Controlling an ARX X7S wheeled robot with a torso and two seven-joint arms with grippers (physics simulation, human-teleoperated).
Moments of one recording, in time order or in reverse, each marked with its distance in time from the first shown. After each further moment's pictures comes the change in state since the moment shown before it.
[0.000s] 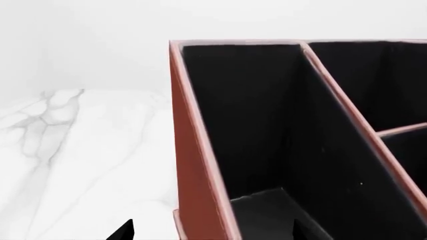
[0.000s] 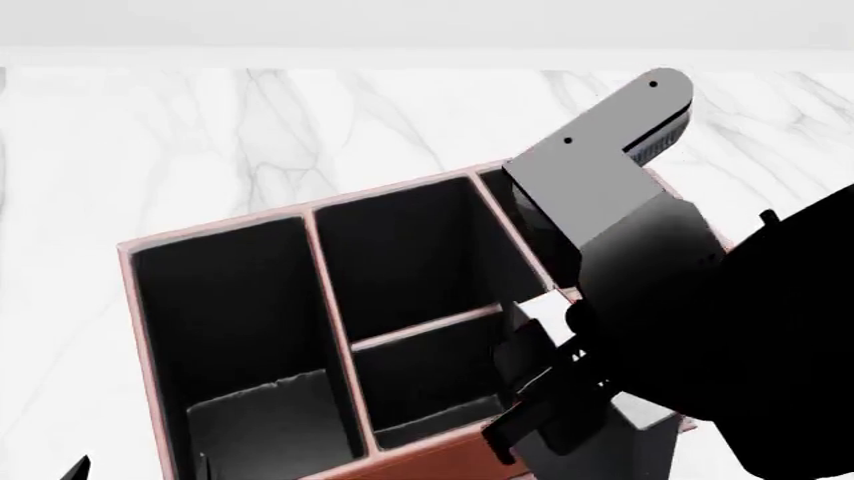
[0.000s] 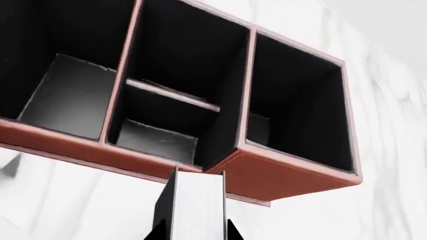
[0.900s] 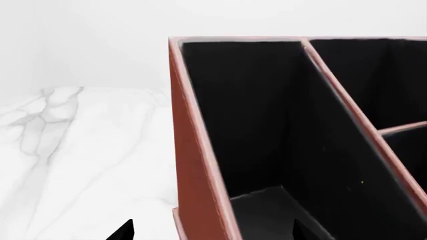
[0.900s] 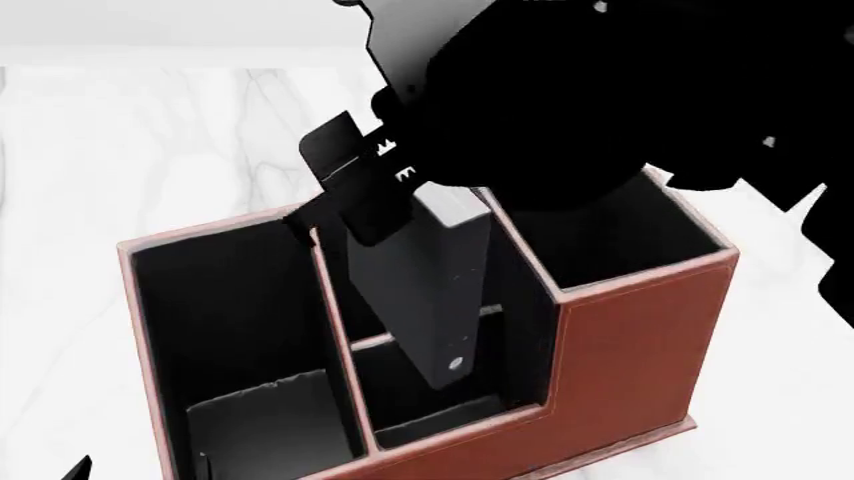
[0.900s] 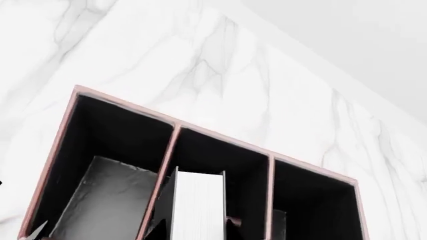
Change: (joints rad) left arm -0.009 -0.009 0.013 -0.002 -0.015 -0.007 -0.010; right arm 0.129 -0.428 0.011 0.458 -0.160 -0.067 -0.213
